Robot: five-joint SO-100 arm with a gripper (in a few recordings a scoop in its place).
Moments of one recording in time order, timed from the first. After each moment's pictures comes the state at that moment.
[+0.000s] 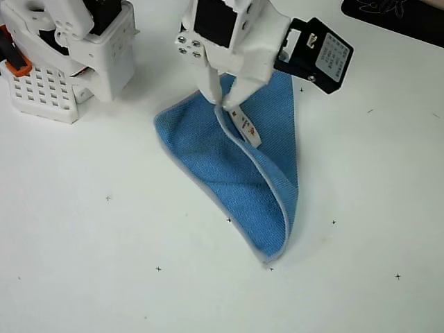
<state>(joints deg) -18.1 120.8 118.0 94.5 -5.9</state>
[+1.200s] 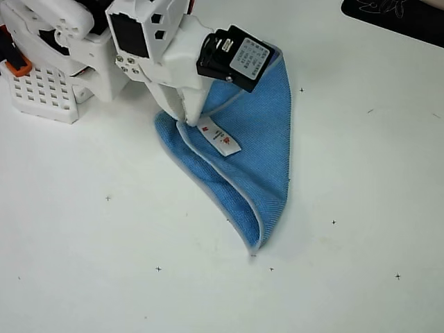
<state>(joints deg) -19.7 161.3 161.3 76.6 -0.4</state>
